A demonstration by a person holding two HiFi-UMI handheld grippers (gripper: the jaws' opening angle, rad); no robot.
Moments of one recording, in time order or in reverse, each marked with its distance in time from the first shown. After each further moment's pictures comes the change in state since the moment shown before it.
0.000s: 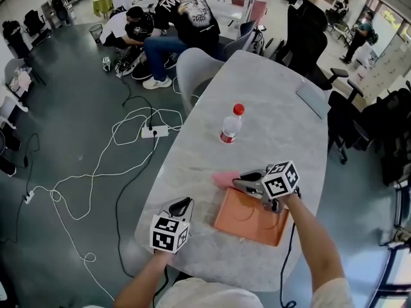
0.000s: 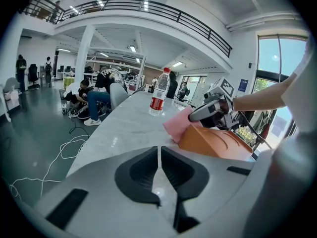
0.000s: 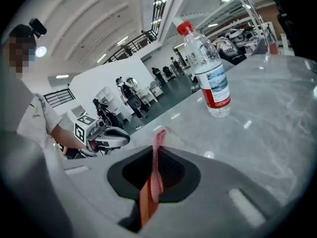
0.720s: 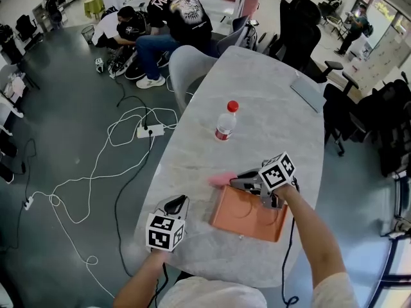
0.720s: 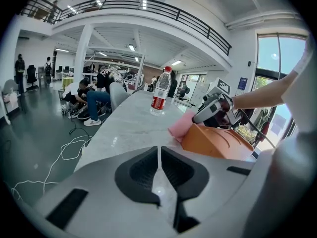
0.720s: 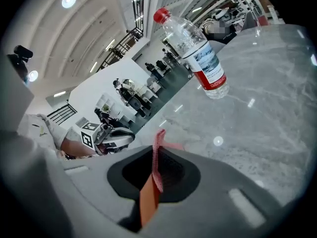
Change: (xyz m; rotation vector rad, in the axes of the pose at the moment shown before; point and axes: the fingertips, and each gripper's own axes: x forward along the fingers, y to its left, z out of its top) left arm 0.002 0.009 0.001 0.013 0.014 -0.002; right arm 0.002 -0.001 -0.011 0.190 0.058 0.085
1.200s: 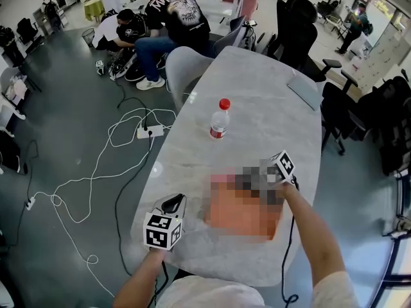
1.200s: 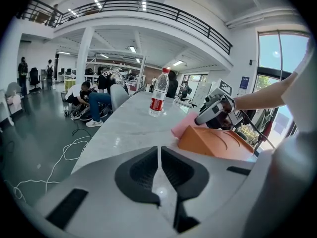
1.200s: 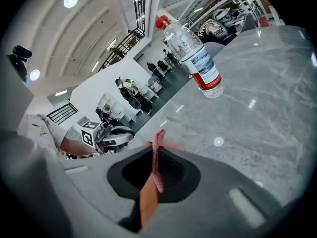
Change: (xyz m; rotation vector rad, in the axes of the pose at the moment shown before) left arm -0.004 -0.015 0.004 0.004 -0.010 0.029; right arm -0.019 0.001 -0.011 -0.011 -0.002 0.010
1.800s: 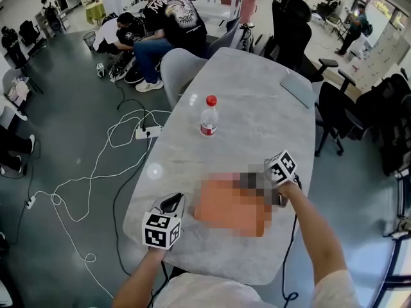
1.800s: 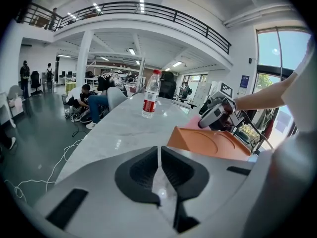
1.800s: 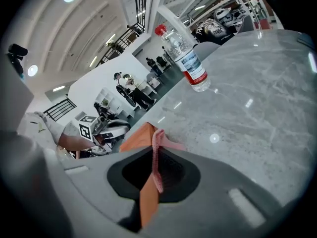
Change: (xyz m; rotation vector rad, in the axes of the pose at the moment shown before) left arm -0.003 -0.036 -0.003 0.013 -0.016 0.020; right arm -0.038 -0.007 -0.039 -0.016 0.053 -0.035
